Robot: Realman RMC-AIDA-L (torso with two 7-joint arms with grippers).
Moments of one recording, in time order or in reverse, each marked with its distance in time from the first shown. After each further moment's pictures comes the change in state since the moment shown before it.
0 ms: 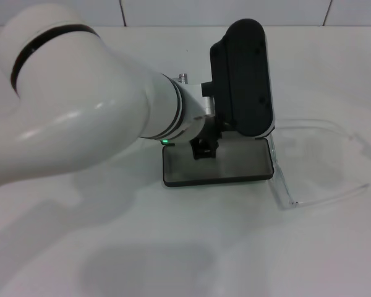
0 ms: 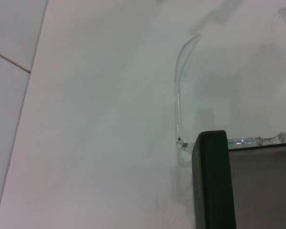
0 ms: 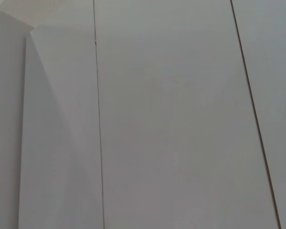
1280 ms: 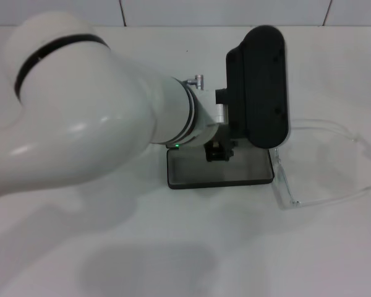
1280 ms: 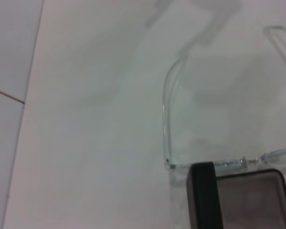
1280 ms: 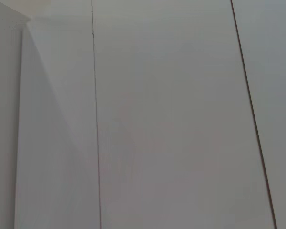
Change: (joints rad) left arm 0.005 0.000 0.040 0.041 -0.002 -0.020 0.018; right arm -0.011 0.000 -0.006 0.000 -0.007 0.014 -0.017
